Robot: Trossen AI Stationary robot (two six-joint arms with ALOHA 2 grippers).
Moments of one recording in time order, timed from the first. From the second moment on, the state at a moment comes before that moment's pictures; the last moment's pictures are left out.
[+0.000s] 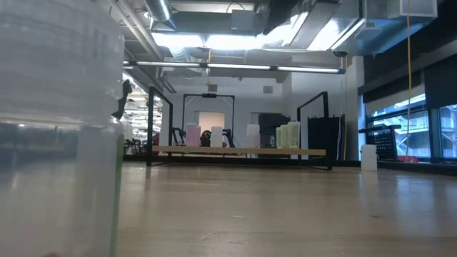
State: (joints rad) left arm -0.43 1.59 1.87 -1.56 -0.71 -0.92; right arm -0.19 1.72 1.98 -1.28 0.04 -0.25
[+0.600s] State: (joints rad) left arm -0.53 1.59 1.87 -1.57 -0.28 -0.99; right arm -0.01 1.51 1.97 -1.34 -0.17 -0.29
